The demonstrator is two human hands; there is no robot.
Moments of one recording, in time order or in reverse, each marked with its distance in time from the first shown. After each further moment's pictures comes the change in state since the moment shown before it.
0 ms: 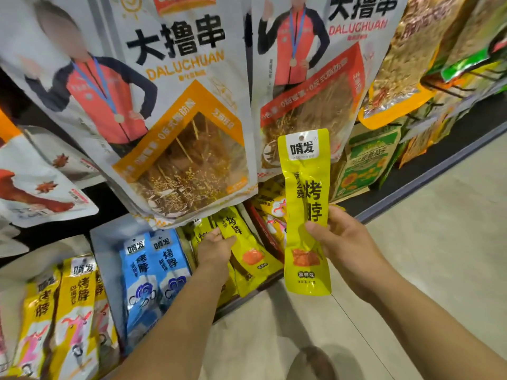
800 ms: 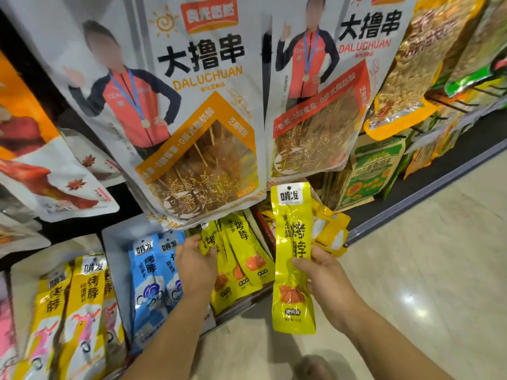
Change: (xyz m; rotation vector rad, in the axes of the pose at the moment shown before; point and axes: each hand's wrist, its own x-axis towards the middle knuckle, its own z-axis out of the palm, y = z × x) left_hand -0.005 -0.007 -0.053 0.598 0.302 0.453; right_hand -0.010 0.053 0.029 -0.005 0.070 0.236
